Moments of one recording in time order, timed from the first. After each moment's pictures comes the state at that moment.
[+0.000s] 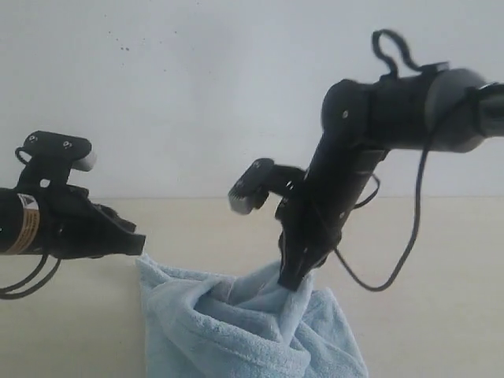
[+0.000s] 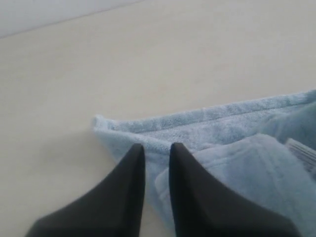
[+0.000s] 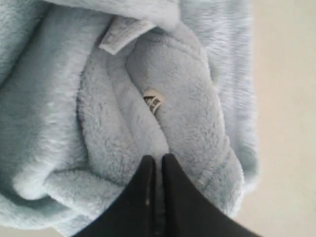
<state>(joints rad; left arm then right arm) -0.32 1.54 -0.83 1.75 -0.12 -1.70 0.53 1.94 -1.55 0.22 0.98 -0.82</state>
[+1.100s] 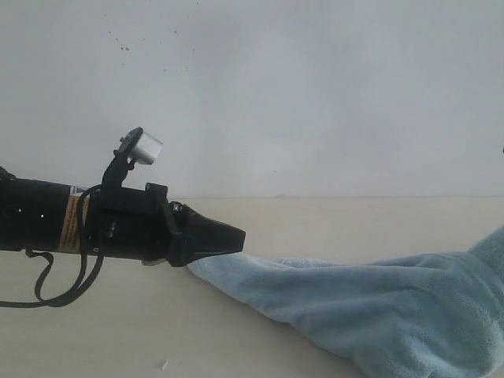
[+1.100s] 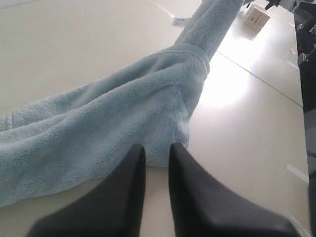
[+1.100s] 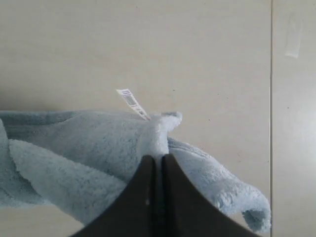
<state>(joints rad) -0.33 1.69 -0.94 1.50 -0.85 -1.43 0.02 1.63 -1.55 -0.27 1.18 -0.06</state>
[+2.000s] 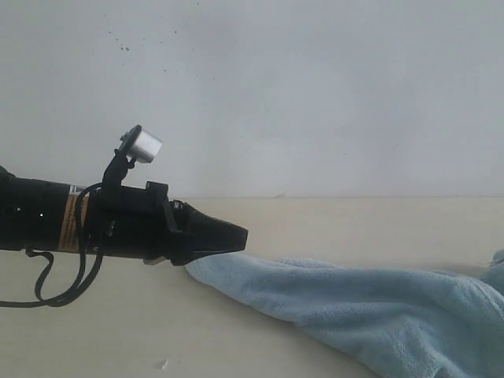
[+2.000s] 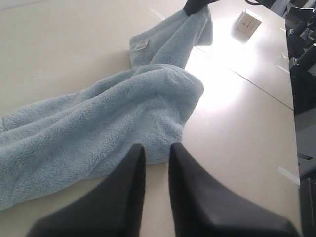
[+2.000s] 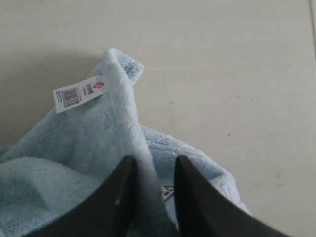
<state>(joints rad) -0.33 1.69 -0.94 1.48 -0.88 -1.43 -0.21 1.87 -1.55 -0.08 0.98 -0.10</state>
